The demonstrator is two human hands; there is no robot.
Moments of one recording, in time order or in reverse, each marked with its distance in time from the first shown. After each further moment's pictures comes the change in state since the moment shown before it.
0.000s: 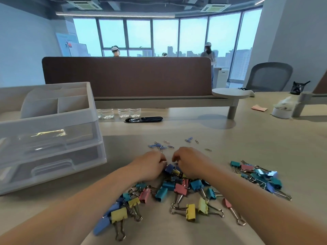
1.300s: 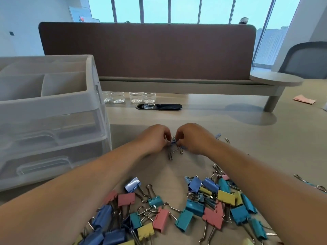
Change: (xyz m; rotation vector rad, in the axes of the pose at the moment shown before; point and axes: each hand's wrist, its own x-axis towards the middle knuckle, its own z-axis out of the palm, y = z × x) left_hand 0.098 -0.083 -0.011 -0.093 0.158 -0.100; right_hand 0.128 -0.007 0.011 0.003 0.053 -0.045
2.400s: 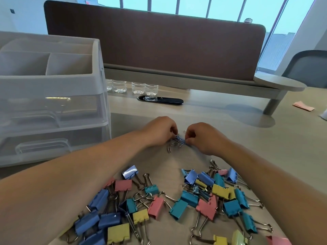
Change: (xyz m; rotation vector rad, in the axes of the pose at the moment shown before) left_hand -0.001 0.012 0.003 0.010 0.003 0.100; right_hand -0.025 0.017 -0.012 0.006 -0.061 -0.008
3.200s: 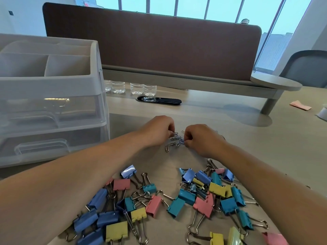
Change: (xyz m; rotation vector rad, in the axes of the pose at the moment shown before) left_hand -0.001 0.001 0.001 -0.030 0.044 -0.008; right_hand -0.013 -0.005 0.003 -0.052 0.058 -0.022
